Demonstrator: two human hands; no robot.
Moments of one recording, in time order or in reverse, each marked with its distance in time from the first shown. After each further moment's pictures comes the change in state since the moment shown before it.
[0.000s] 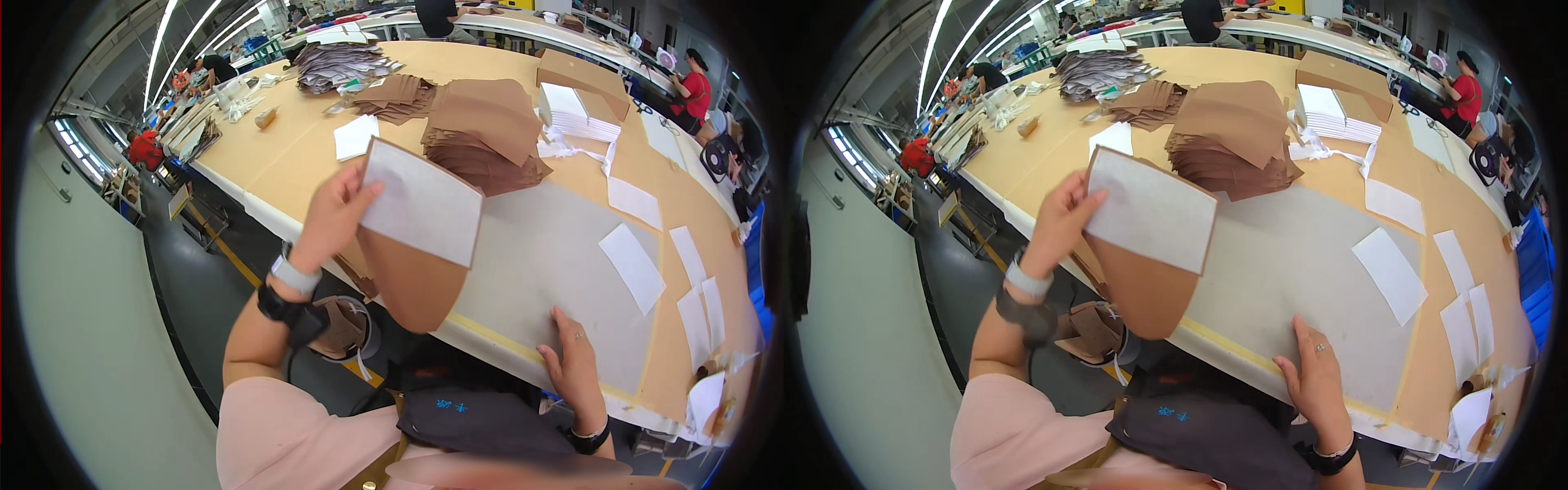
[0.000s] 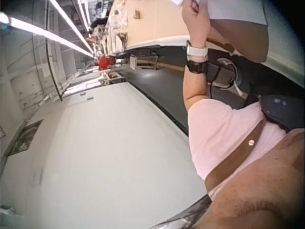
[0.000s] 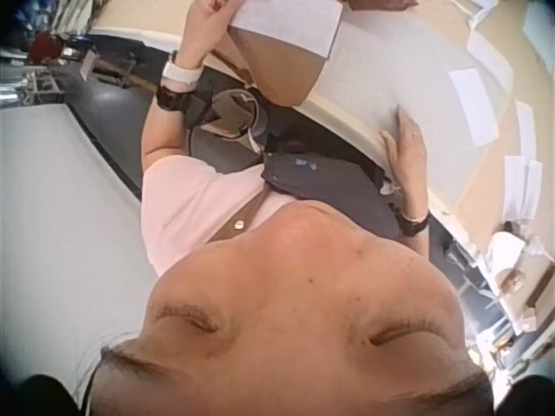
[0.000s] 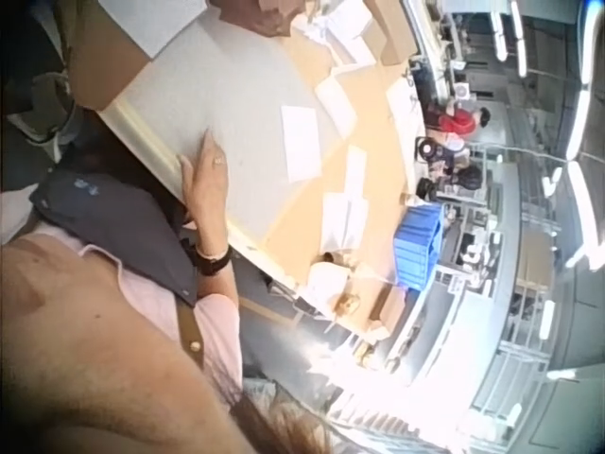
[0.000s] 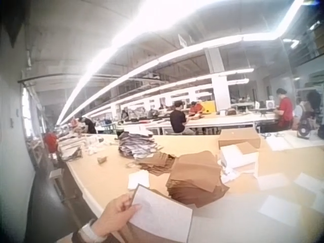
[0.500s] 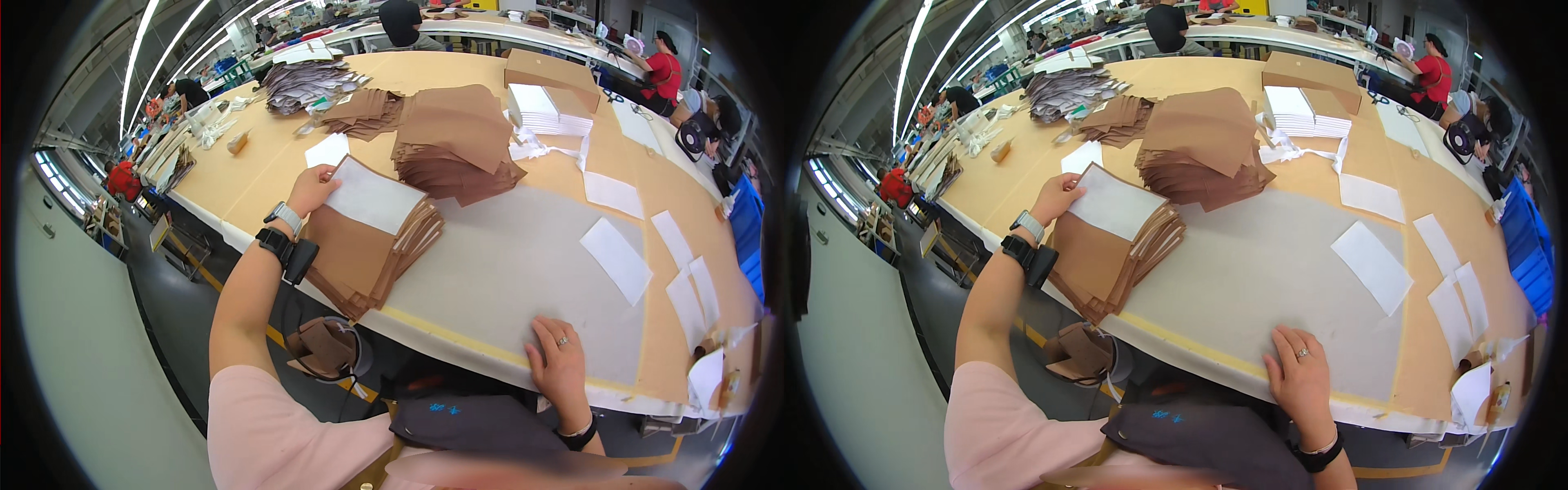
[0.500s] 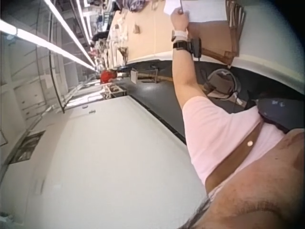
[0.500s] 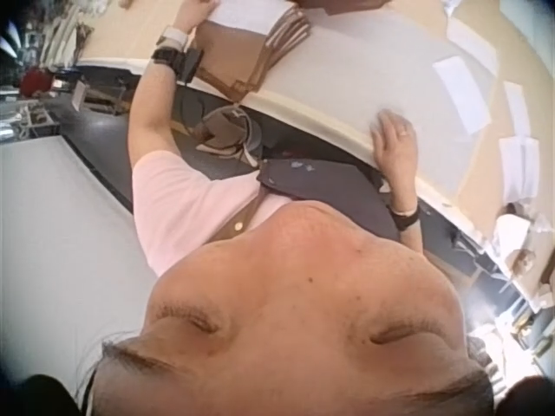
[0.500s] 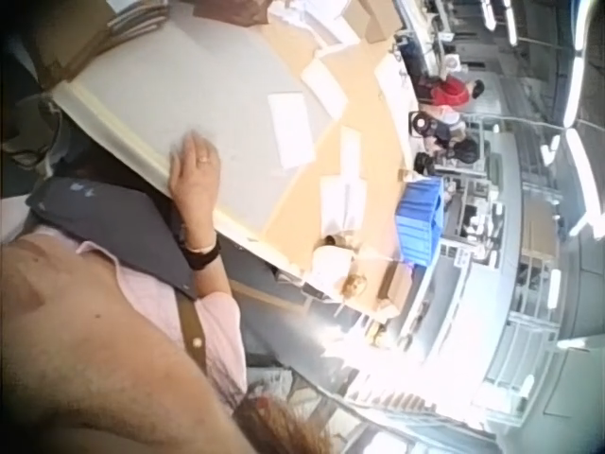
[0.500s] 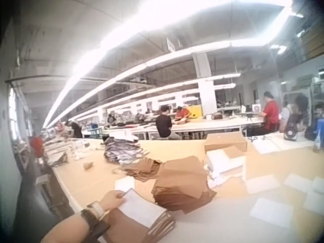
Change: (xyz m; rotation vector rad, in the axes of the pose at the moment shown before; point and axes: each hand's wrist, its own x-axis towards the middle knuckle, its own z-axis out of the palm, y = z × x) left_hand 0.124 -0.121 -0.066 0.511 -0.050 -0.210; right_hand 0.003 0.004 0.016 -0.268 0.257 -0.154
